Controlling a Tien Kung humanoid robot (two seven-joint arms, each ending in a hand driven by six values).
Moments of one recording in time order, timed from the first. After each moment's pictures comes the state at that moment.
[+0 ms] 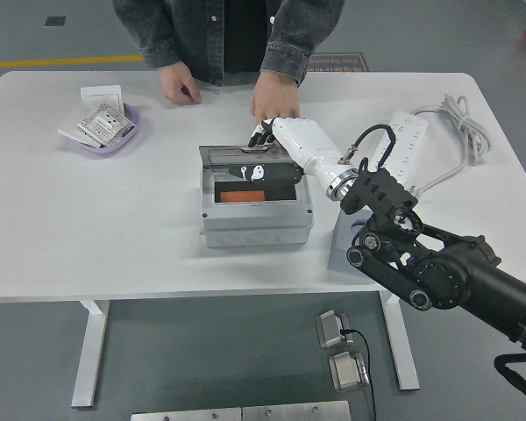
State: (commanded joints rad) left arm 0.07 0.04 -1.70 -0.18 1.54 -0.05 0.35; right arm 0.70 -0.20 0.61 1.15 -1.86 -0.31 -0.08
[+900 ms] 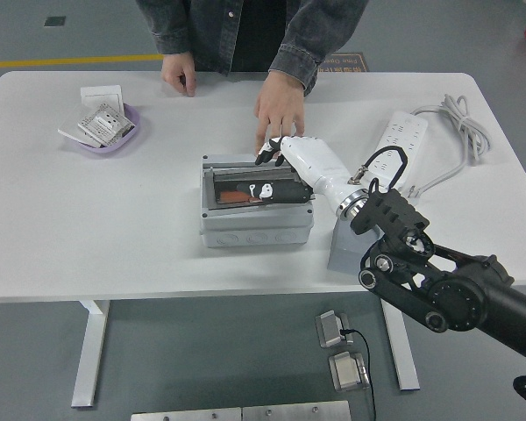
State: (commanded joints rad) left arm 0.07 0.04 -1.69 -0.18 1.53 -0.05 0.35; right arm 0.63 -0.26 0.61 1.22 -1.85 -0.34 -0.09
